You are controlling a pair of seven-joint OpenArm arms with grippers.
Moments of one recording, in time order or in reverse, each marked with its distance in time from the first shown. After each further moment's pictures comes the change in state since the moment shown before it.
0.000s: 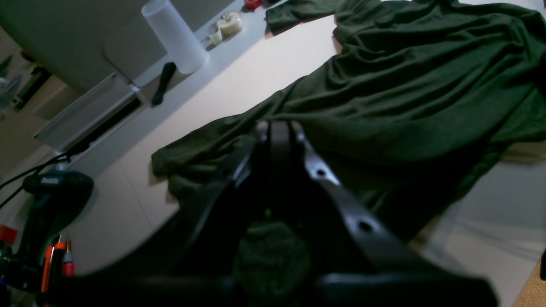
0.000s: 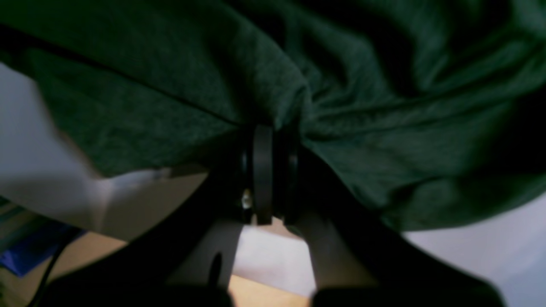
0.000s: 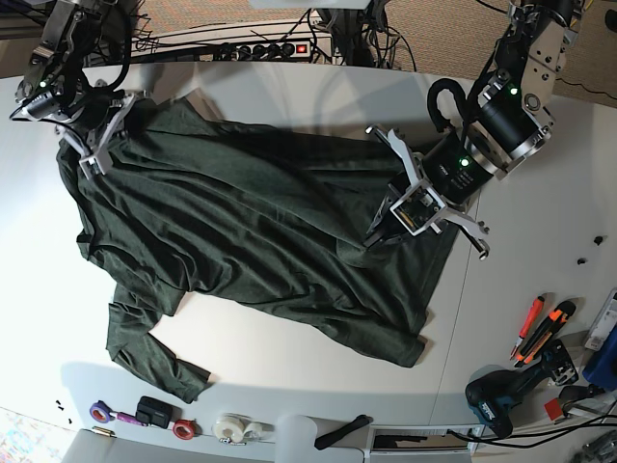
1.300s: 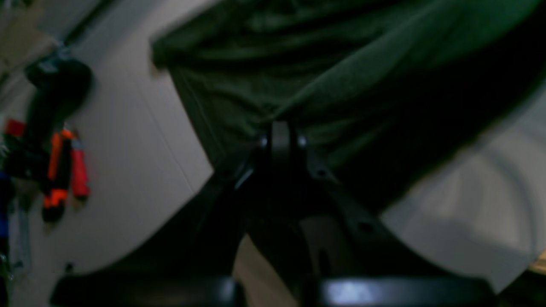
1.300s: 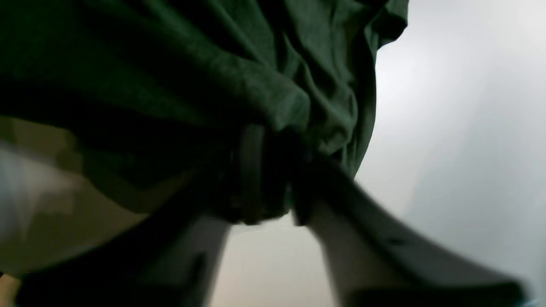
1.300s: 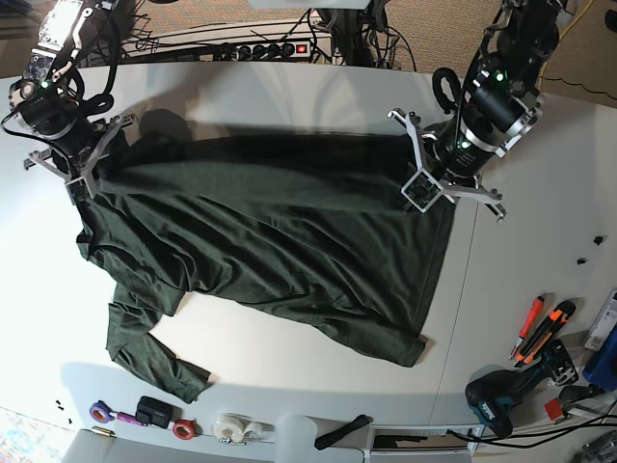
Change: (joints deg) left arm 7.2 0.0 0.0 -5.1 10.9 2.8 8.7; right arm 1.3 0.0 0.0 10.2 -15.7 0.0 10.1
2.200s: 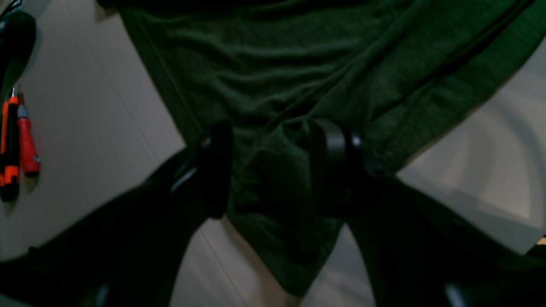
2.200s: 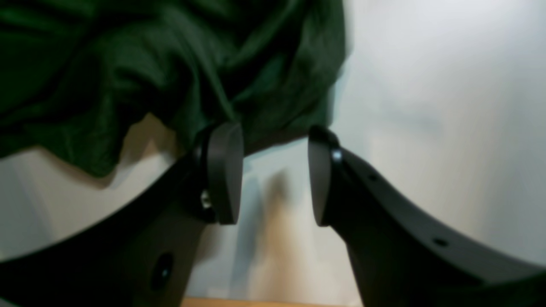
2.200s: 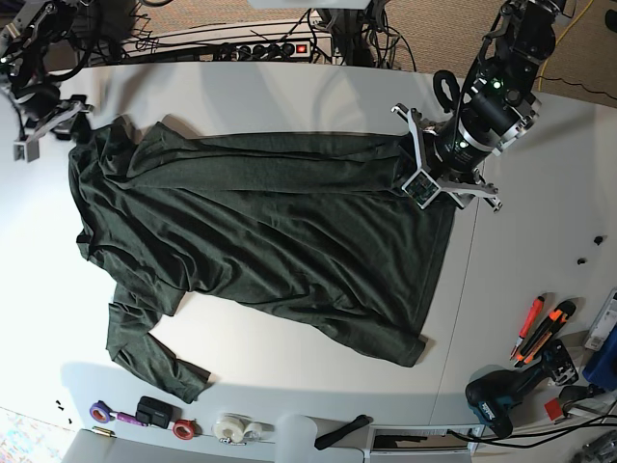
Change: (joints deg) left arm 0.4 0.1 0.0 -4.0 -1.5 -1.3 -0.1; right arm -0.5 -0.3 19.3 -25.3 24.4 -0.3 -1.6
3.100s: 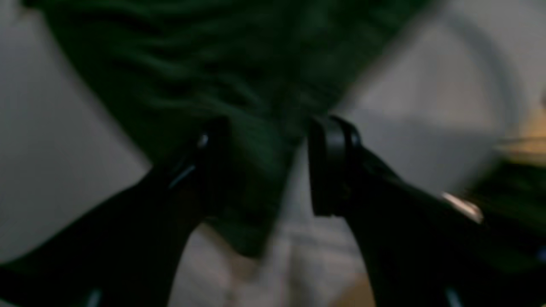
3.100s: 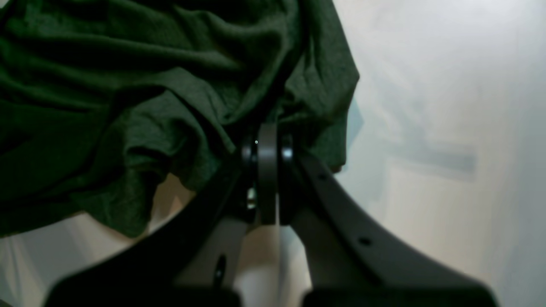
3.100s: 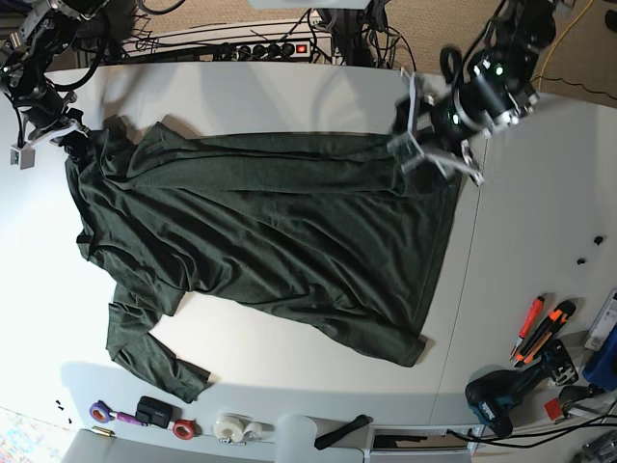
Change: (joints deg) left arm 5.2 -2.1 0.2 0.0 -2.9 -13.9 2.0; right arm 4.2 0.5 0.0 -3.8 2.6 -6.1 2.2
